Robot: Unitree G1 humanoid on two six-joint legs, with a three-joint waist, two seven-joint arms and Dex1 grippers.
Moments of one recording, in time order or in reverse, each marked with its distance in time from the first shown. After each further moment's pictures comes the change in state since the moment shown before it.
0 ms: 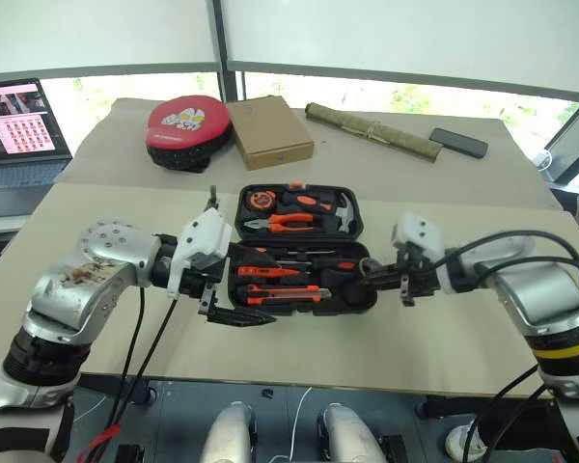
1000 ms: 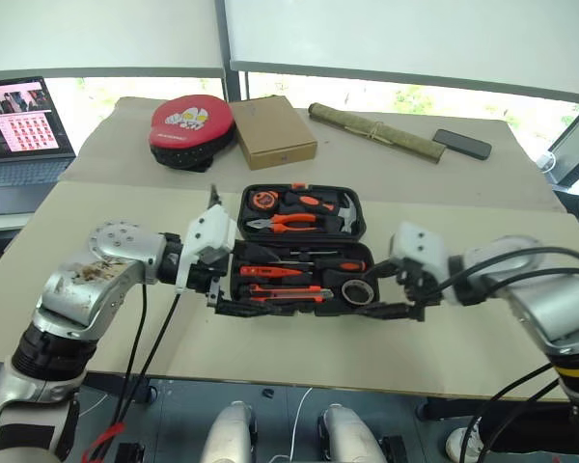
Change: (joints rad) left arm 0.027 -0.004 0.064 0.183 0.069 -0.006 0.151; right arm 0.025 -0.107 -0.124 -0.050 0.045 0.060 -0.085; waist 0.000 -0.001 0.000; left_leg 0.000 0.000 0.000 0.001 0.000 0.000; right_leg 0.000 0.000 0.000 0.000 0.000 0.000
